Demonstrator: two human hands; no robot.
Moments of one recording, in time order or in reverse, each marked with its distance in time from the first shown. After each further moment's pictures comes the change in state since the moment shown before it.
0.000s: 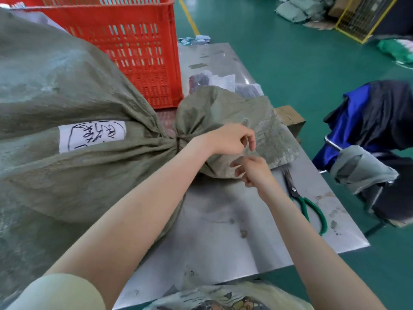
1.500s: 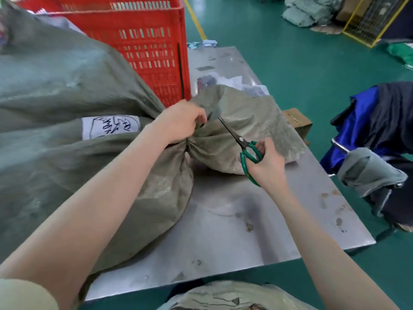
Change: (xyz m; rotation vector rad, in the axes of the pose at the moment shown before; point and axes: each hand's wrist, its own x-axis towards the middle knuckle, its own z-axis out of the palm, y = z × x) left_hand -0.065 -0.056 -0.049 0.342 0.313 -0.153; right_hand -0.007 0.017 -0.007 -0.412 0.358 -0.520
